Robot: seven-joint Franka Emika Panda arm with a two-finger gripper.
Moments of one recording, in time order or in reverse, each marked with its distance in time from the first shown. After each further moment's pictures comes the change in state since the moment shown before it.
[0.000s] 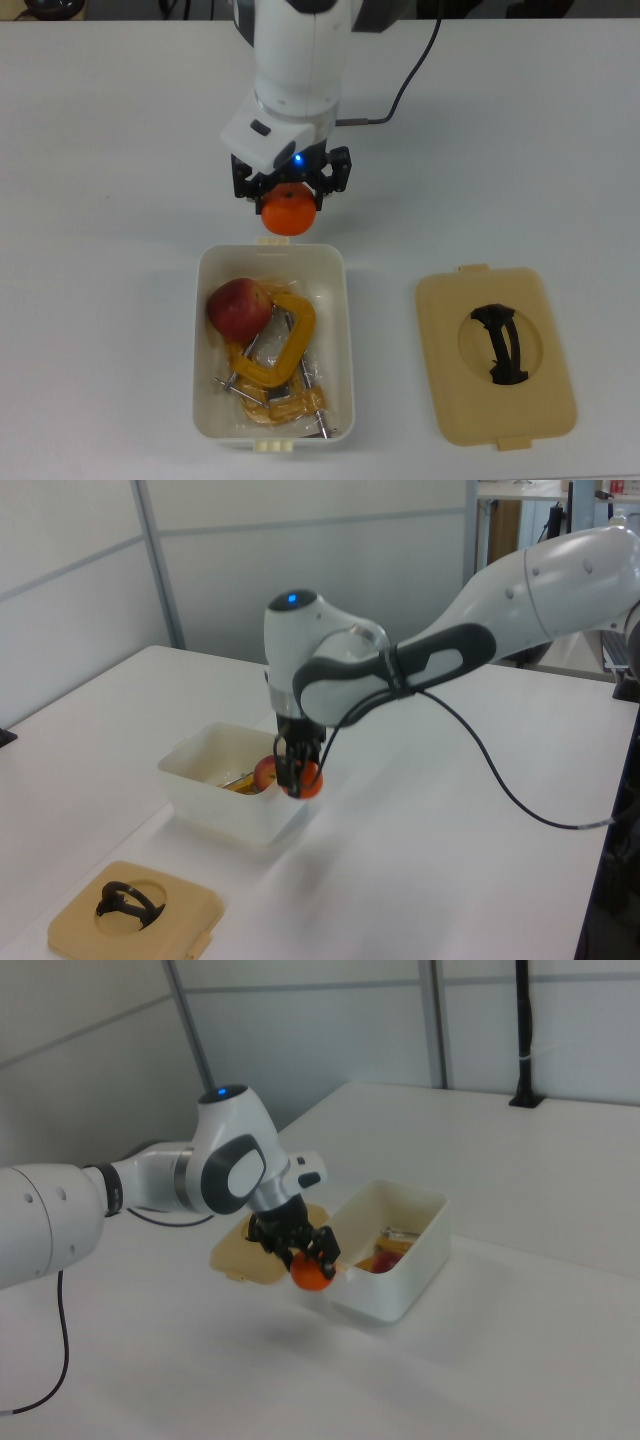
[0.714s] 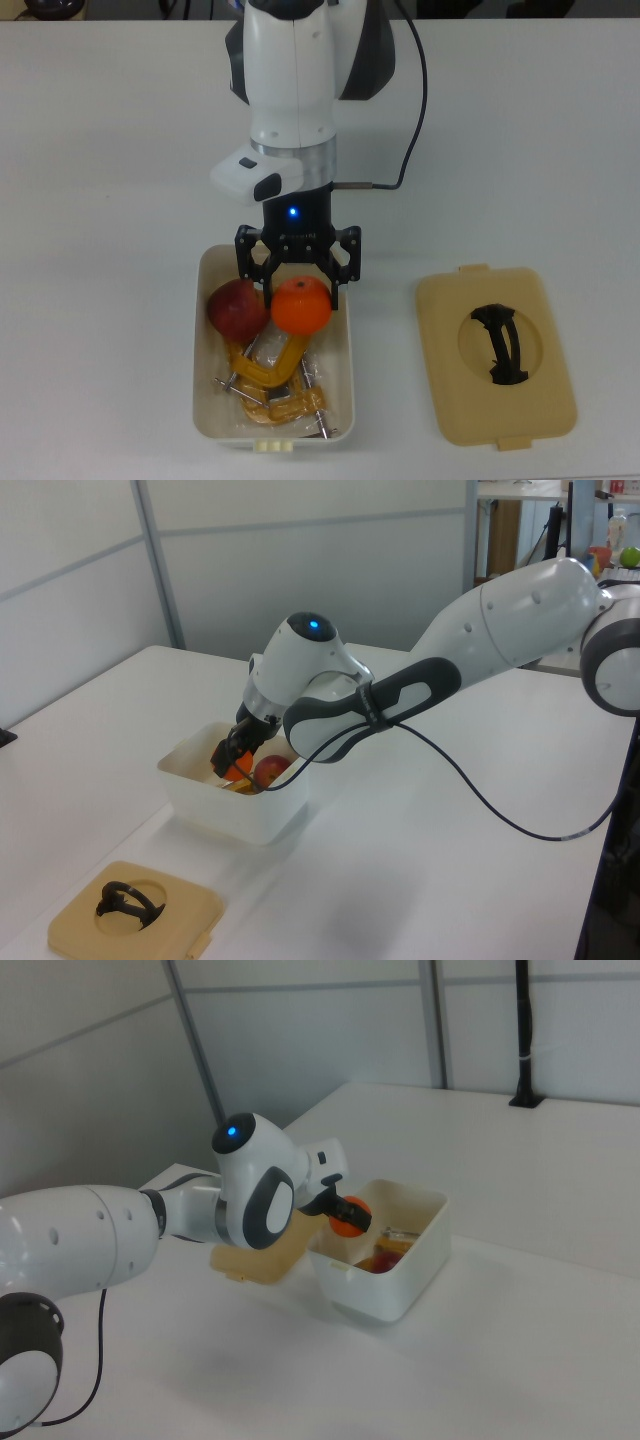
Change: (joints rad) arm -0.008 0.168 -0.003 0.030 -0.001 0.612 0.210
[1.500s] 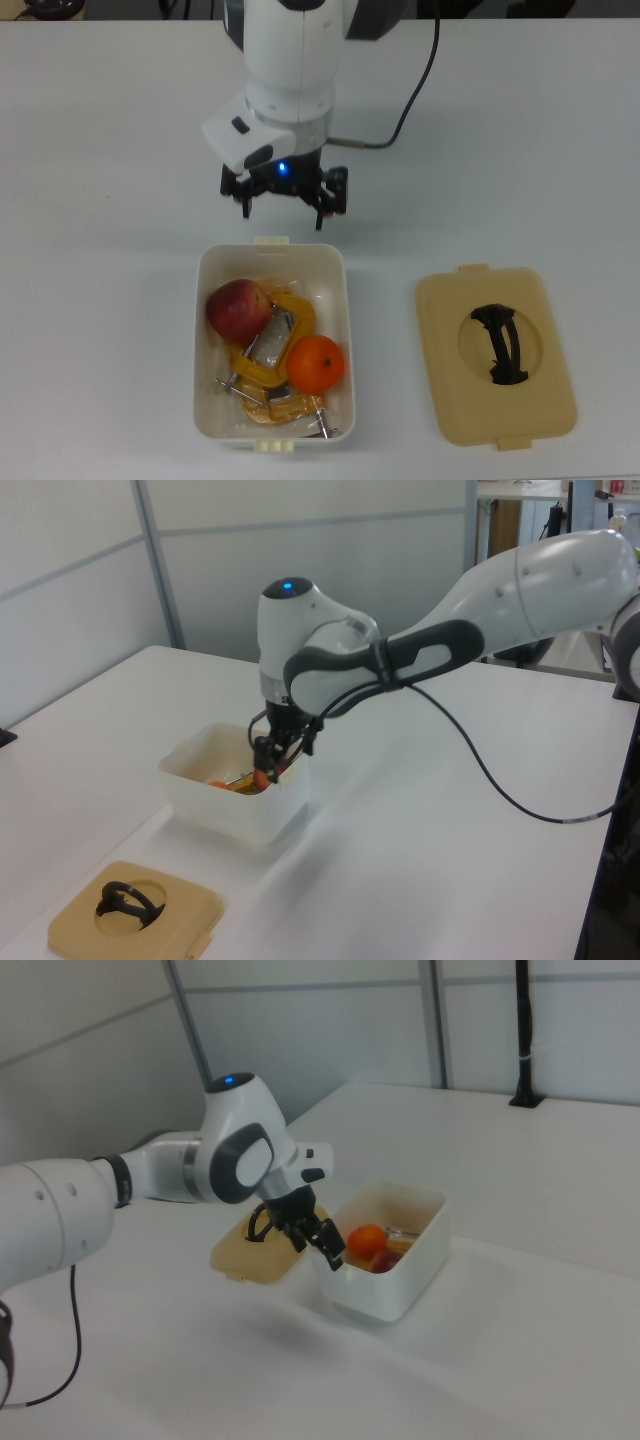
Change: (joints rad) arm 0.005 -0.131 0.002 0.042 -0.003 -0.638 0.047
